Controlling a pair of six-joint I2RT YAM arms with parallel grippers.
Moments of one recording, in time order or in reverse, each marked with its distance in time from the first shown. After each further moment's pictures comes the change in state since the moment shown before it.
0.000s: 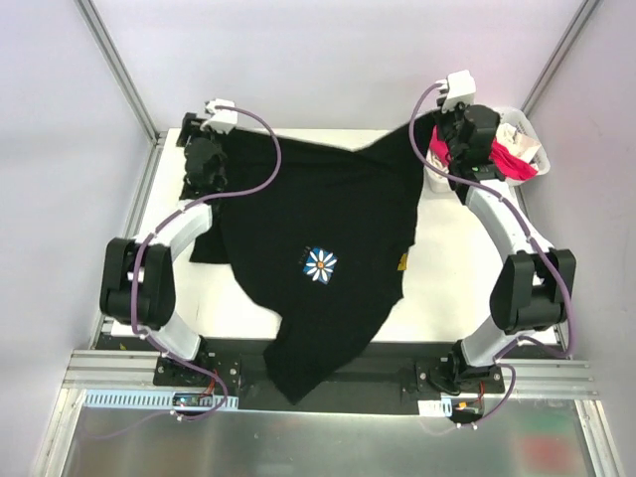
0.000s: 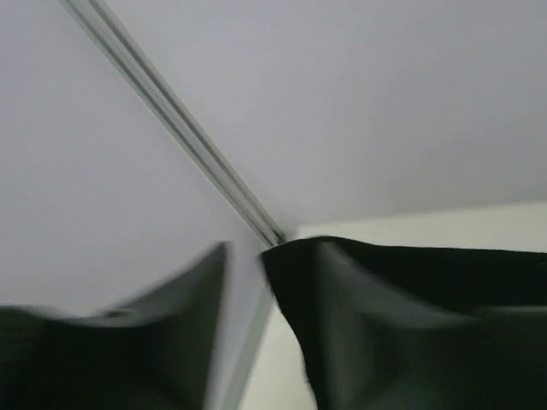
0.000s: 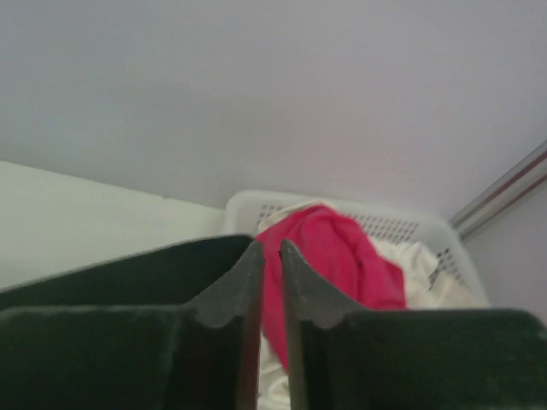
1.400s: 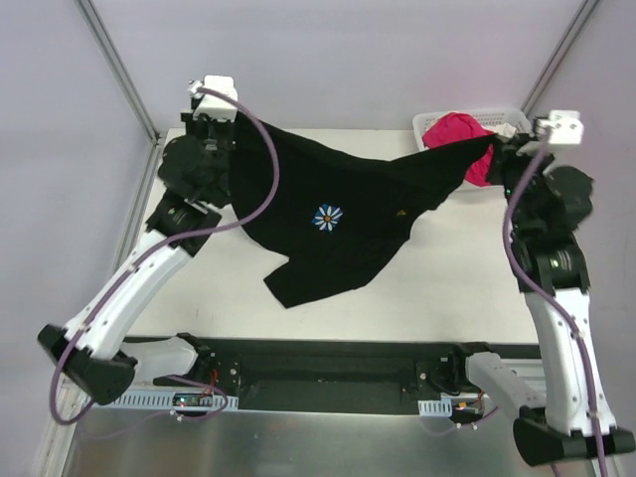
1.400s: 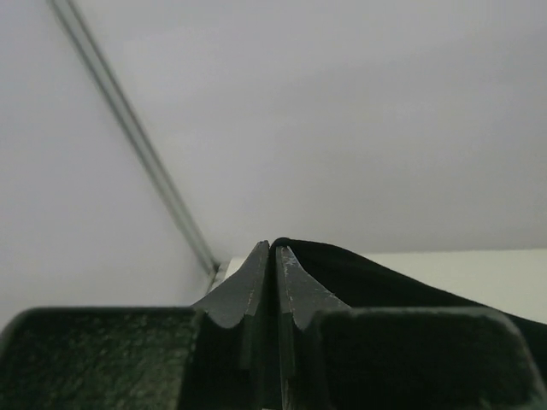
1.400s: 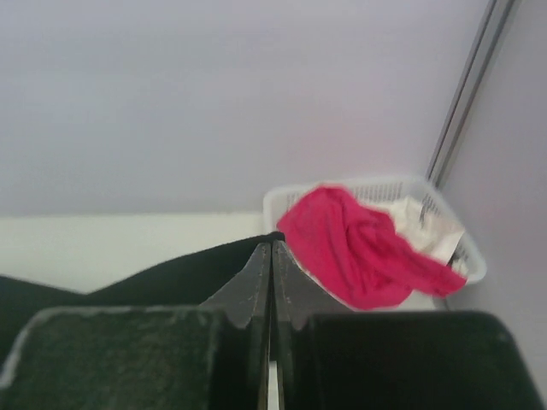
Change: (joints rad) left arm -0.344 -0.305 0.244 -0.585 -0.296 -0.151; right arm -0.006 -0.623 -0.127 -0.515 0.061 0.305
